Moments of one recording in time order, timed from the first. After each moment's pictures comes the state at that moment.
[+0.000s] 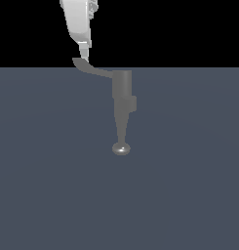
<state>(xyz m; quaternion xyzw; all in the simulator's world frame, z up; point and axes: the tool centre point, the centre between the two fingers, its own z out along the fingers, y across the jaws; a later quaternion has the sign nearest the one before) -0.003 0.095 0.306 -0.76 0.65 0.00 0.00</state>
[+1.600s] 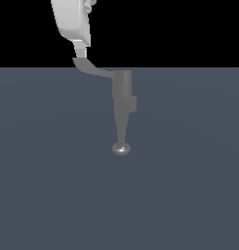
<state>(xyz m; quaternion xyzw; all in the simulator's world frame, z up) -0.058 0.090 0.302 -0.75 0.66 0.00 0.00</state>
